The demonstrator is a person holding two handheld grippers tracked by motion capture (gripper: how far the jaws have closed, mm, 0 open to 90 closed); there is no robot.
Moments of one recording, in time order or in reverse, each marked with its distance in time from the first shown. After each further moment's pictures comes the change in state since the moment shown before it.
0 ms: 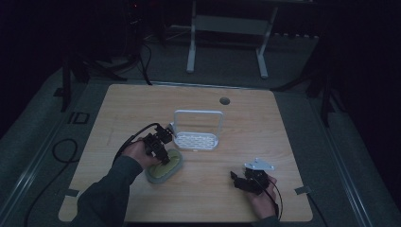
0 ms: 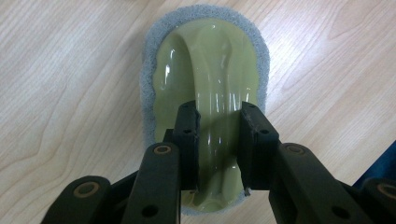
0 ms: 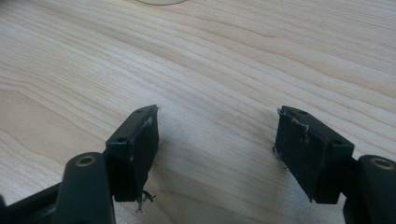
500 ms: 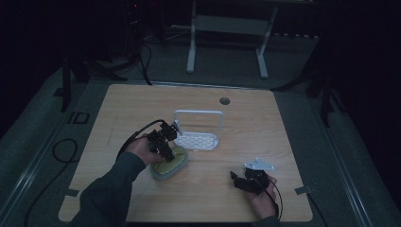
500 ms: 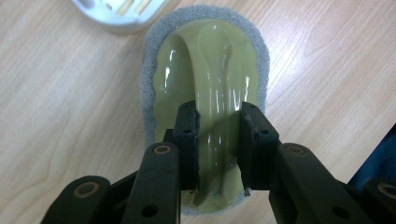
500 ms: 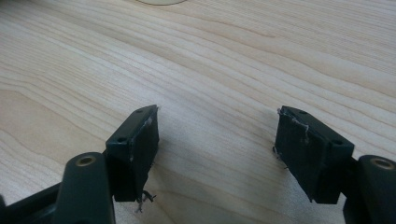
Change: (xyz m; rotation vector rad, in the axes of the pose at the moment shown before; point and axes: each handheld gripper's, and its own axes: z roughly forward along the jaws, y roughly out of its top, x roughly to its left) left arm -0.008 0.013 -0.011 -0.043 0.002 0.092; right arm 0.000 0.000 0.000 0.000 0.000 0.000
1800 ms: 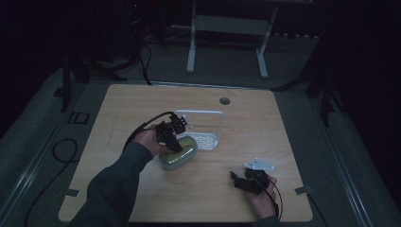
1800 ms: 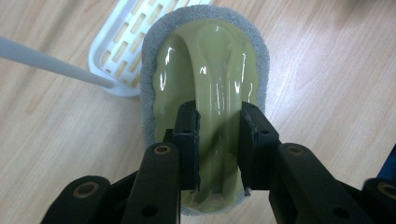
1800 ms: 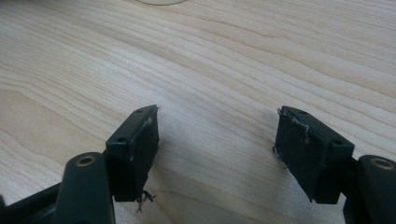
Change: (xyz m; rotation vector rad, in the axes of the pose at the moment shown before) left arm -0.006 0.027 -0.018 -0.076 0.050 0.149; right arm 0.000 0.000 0.000 -0.002 0.000 -0.002
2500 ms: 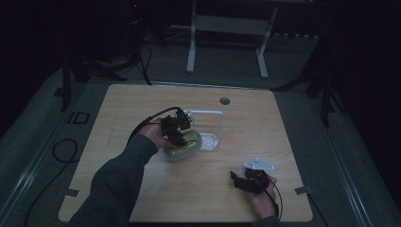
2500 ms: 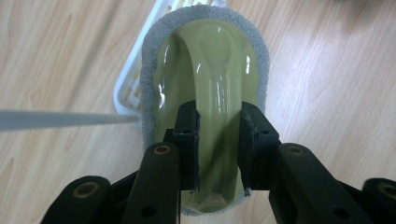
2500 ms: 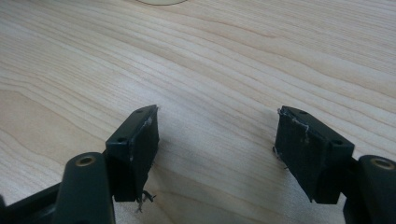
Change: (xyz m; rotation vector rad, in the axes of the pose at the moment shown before) left arm 0.003 0.017 -0.003 -0.034 0.055 0.123; right arm 0.000 0.000 0.000 0.001 0.000 0.000
